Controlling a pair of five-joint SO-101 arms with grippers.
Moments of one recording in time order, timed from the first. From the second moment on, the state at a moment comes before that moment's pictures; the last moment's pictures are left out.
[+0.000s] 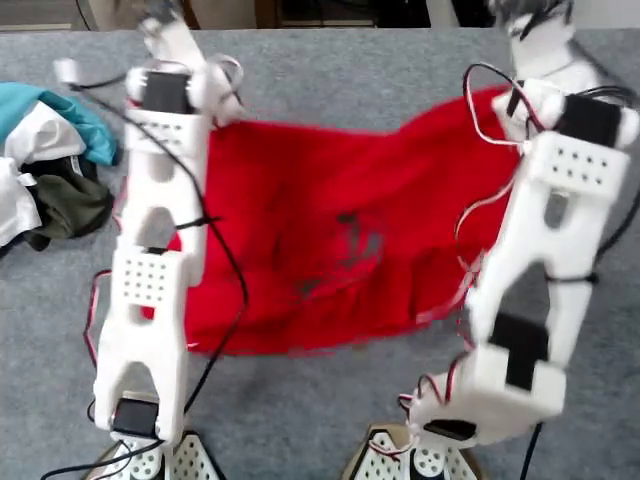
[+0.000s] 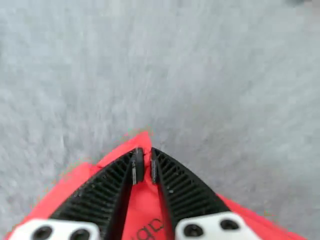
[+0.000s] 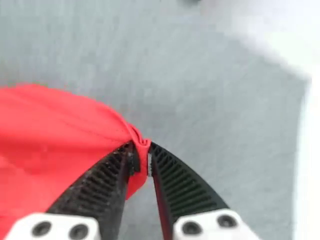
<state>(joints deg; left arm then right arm) 3.2 51.8 -93.0 100.2 21.1 14.0 3.4 -26.8 72.5 29.6</state>
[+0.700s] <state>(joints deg) -10.0 -13.9 -88.5 100.2 6.5 12.2 -23.6 -47.0 74.6 18.6</state>
